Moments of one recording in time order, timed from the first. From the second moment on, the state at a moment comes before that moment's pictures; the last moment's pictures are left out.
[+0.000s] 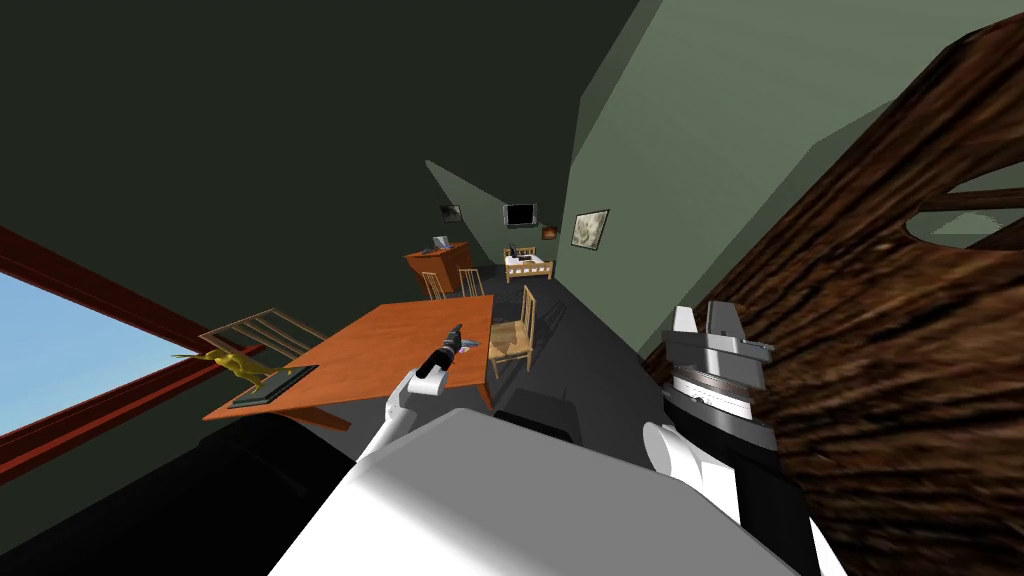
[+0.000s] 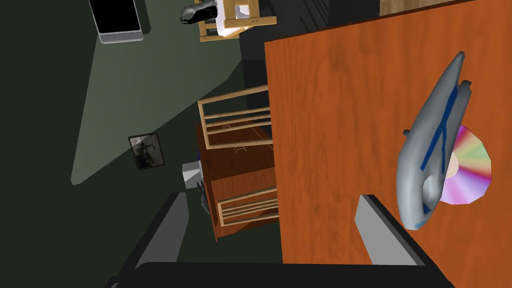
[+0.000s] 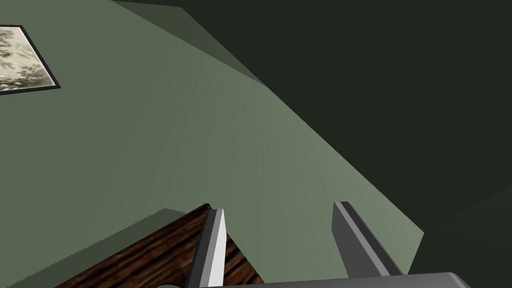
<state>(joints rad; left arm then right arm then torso) 0.33 0.35 0.15 -1.75 0.18 0.21 0.12 0.48 0.04 -0.06 -2.37 -0.01 -0.45 0.03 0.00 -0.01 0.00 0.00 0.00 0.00</state>
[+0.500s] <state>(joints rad) 0.29 0.38 0.18 -1.65 0.21 0.32 0.12 0.48 0.04 -0.06 -2.37 -0.01 -0.45 0.03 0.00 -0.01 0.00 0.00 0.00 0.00</state>
